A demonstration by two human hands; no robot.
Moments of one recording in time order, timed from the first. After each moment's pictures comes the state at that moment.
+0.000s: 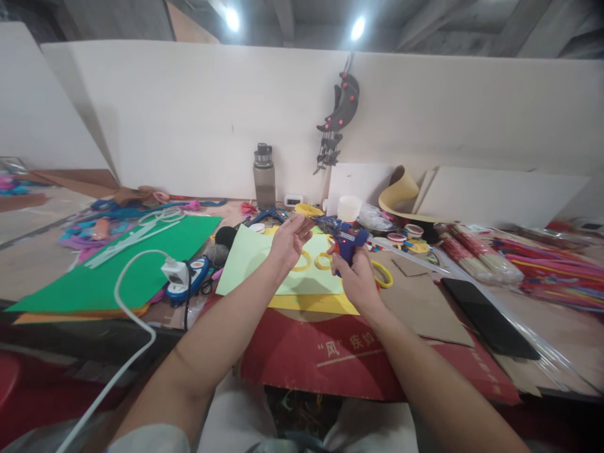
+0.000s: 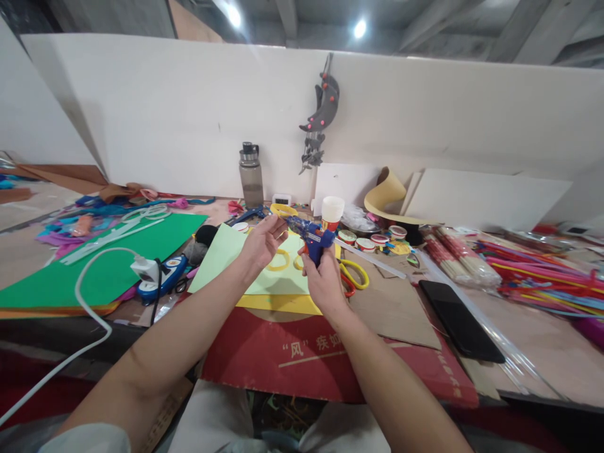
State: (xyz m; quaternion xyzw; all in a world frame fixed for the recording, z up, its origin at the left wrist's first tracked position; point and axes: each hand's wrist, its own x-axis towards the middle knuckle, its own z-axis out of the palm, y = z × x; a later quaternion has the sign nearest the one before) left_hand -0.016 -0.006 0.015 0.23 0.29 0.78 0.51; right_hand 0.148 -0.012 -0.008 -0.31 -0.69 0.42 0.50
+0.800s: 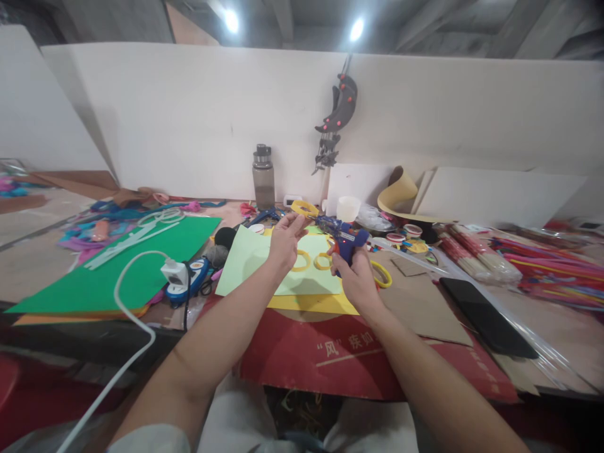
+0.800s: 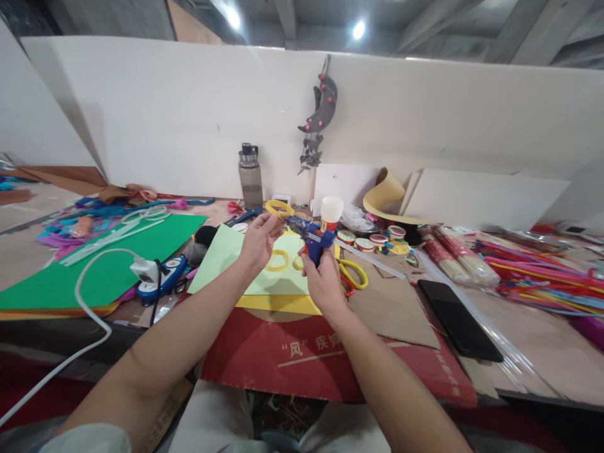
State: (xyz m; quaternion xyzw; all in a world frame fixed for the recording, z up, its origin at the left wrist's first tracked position) left_hand -0.013 -0.010 0.020 0.27 0.33 0.80 0.42; right_hand 0.149 -0.012 -0.007 -0.32 -0.69 0.42 0.50
